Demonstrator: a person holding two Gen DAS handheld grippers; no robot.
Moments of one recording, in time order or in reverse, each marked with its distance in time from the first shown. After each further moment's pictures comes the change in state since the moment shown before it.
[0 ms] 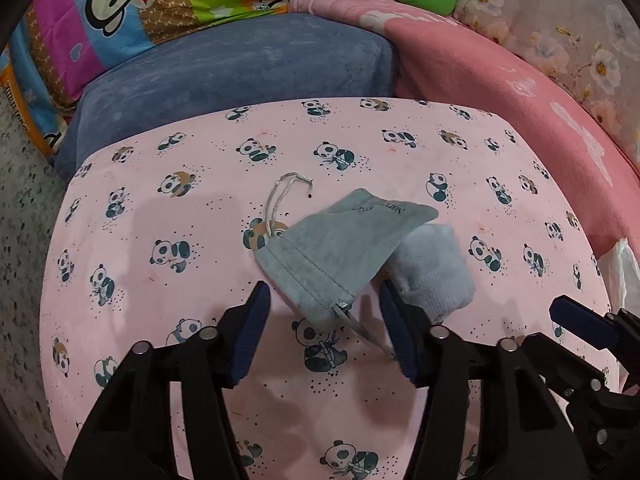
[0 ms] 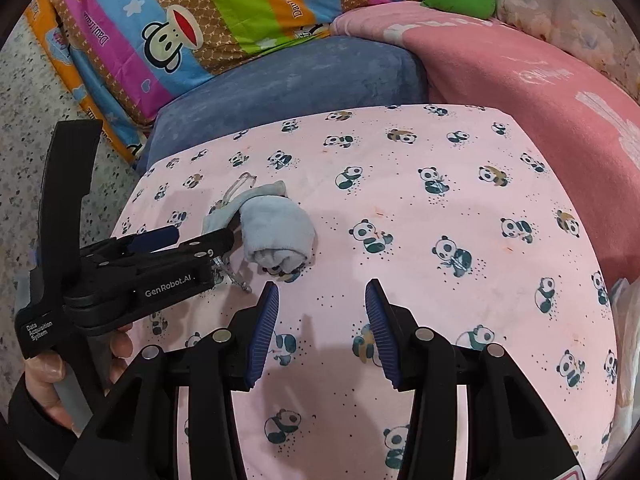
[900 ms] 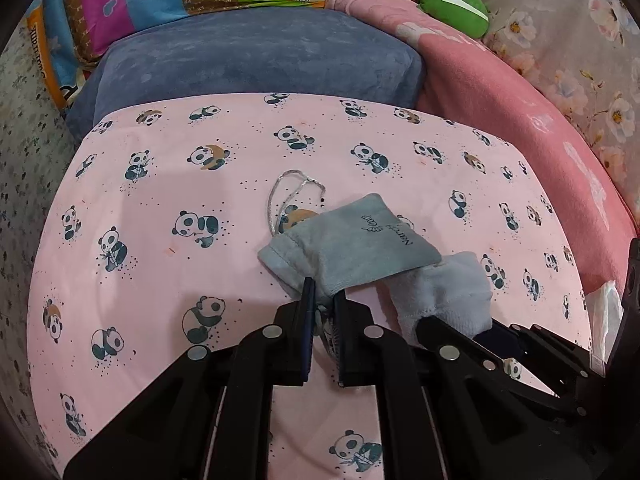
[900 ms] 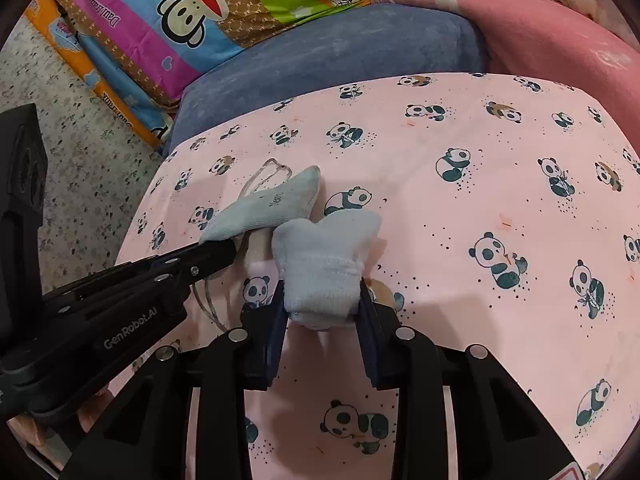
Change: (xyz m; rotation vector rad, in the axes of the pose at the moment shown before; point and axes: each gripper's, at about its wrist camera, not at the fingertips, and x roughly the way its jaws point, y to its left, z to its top) left arm -0.012 0.027 -0.006 -0.160 -0.005 -0.026; right arm 0.068 0.025 0.020 0.020 0.070 0.163
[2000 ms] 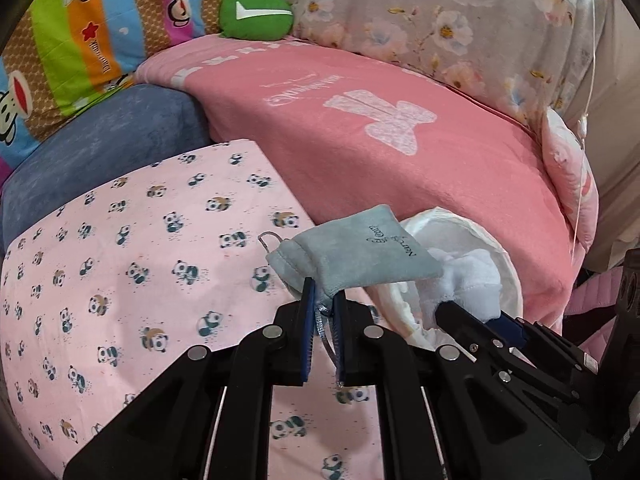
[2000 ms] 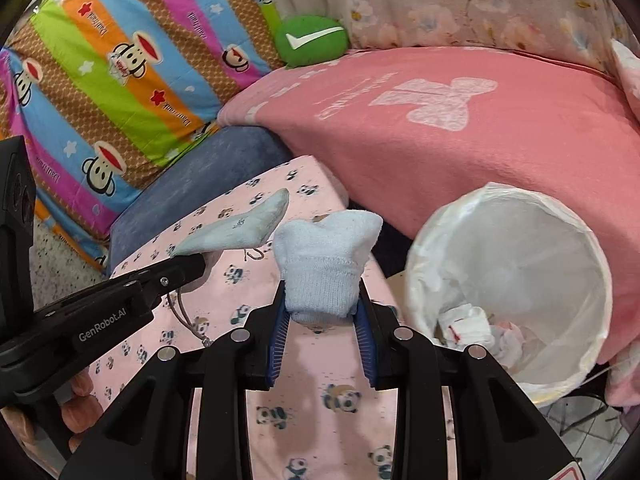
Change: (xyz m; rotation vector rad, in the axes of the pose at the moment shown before) left arm -0.087 -0.313 -0.075 0.393 -0.070 -0.230; right arm -0.282 -0.192 -0.130 0.331 -0.350 -0.254
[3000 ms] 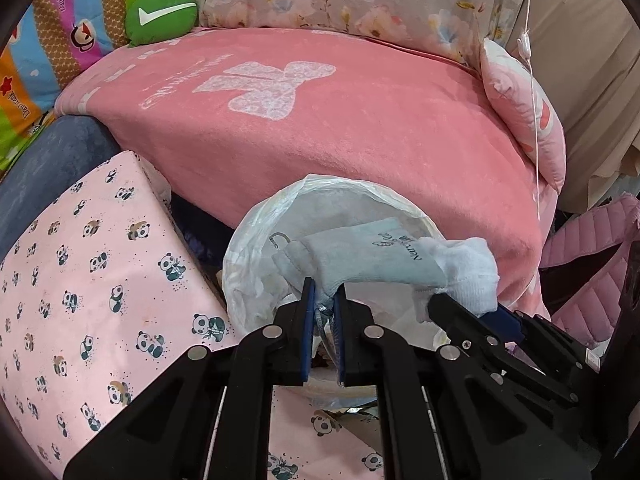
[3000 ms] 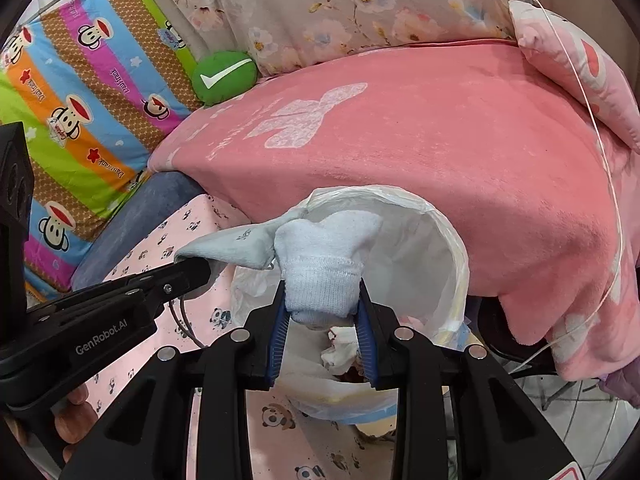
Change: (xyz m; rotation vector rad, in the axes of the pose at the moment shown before) left arm 0.065 -0.138 -0.002 0.180 0.095 -0.090; right arm -0.050 -0.165 0.001 0.161 -0.067 -0.131
